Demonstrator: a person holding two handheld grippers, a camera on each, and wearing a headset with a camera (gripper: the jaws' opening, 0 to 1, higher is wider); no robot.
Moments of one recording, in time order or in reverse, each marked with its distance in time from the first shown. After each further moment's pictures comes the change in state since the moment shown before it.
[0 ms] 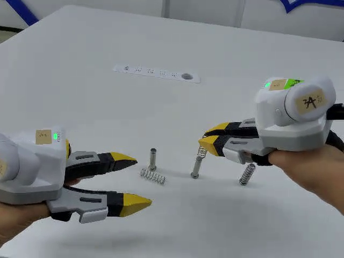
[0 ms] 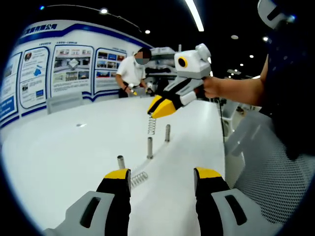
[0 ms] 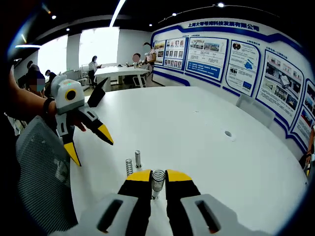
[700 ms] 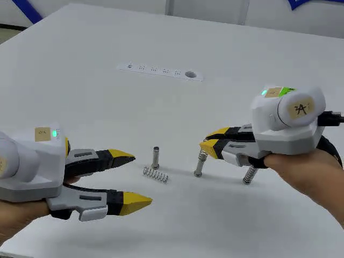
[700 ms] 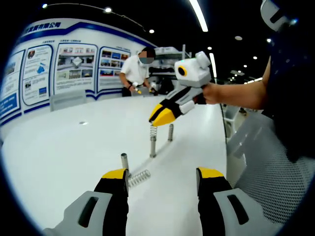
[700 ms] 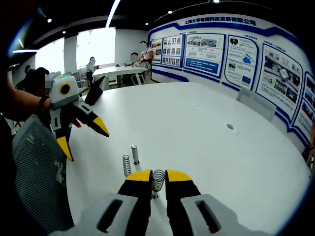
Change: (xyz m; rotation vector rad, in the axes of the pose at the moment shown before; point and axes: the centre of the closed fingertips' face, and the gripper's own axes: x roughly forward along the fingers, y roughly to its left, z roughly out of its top) left arm -0.003 0.004 -0.001 -0.020 0.004 0.025; right arm 0.014 -0.001 -0.018 0.037 0.014 0.007
